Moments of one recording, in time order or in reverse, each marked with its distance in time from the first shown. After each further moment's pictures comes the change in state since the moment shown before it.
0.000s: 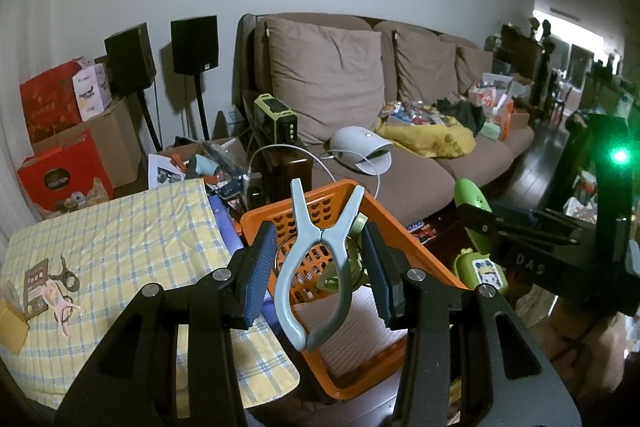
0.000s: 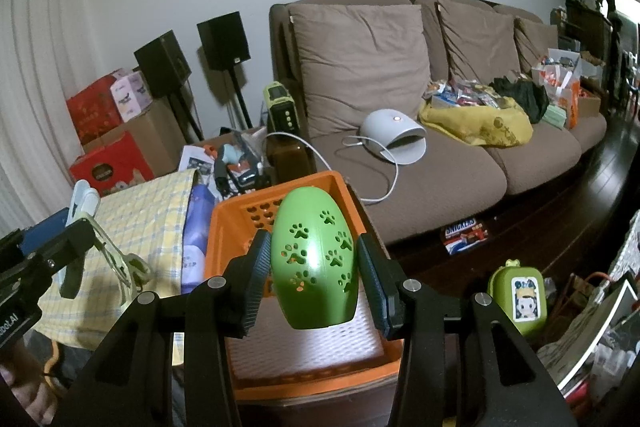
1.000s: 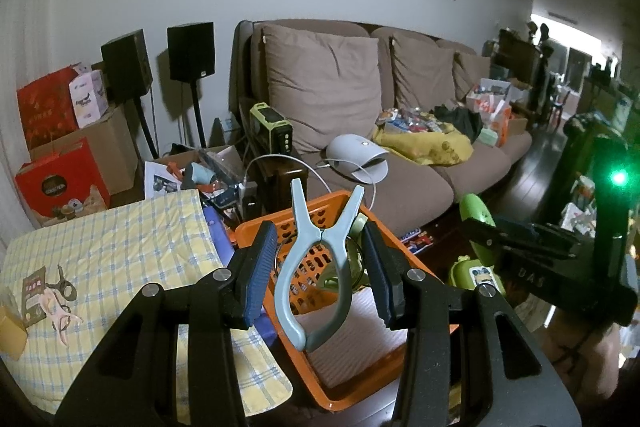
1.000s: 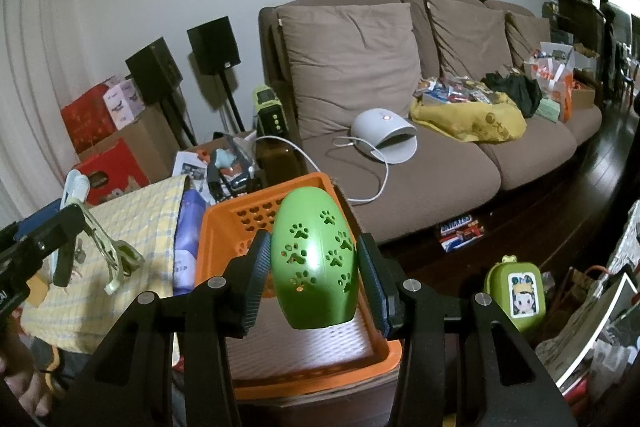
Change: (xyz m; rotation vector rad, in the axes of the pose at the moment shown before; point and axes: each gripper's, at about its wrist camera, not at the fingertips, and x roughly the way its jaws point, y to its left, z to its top) left arm 0.002 -0.006 0.015 0.003 -0.019 -0.009; right arm -0.004 -0.016 0.002 0.030 -0.001 -0.014
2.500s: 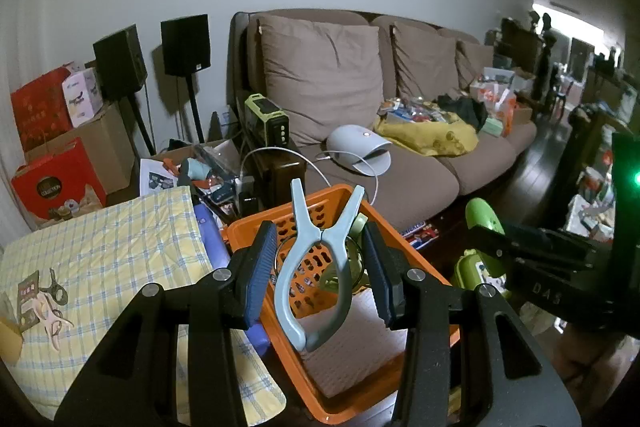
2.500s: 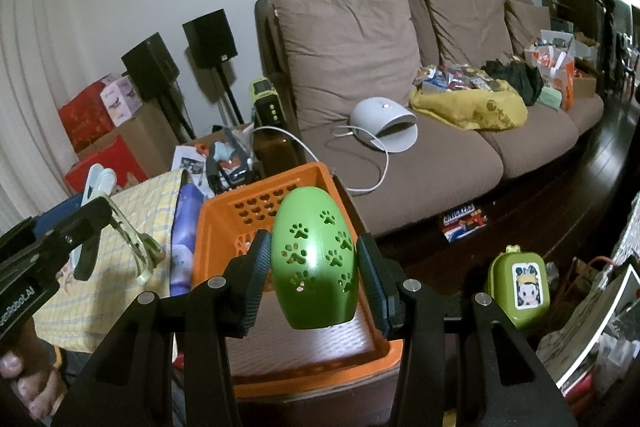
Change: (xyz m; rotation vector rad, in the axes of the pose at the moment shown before) left arm 0.028 -0.012 0.001 0.013 0.034 0.014; right arm 0.010 -0.007 -0.002 0.024 0.036 0.010
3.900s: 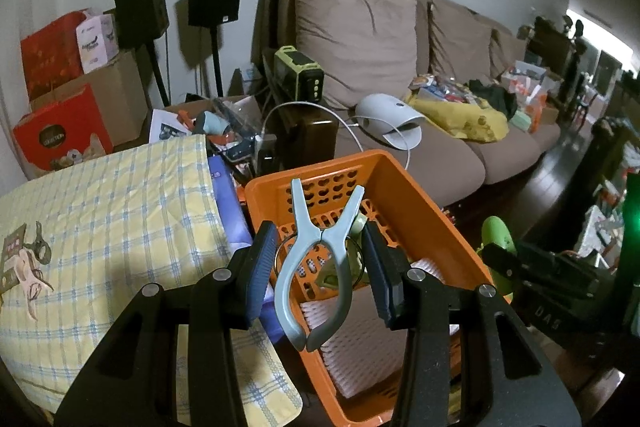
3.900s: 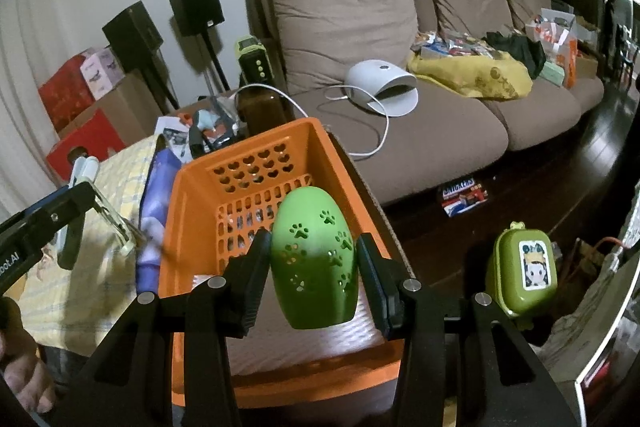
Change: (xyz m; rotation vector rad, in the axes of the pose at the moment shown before) left arm 0.055 0.041 -0.031 -0.105 0.107 0.049; right arm 0.065 0.001 -0.029 0.007 0.090 -0.032
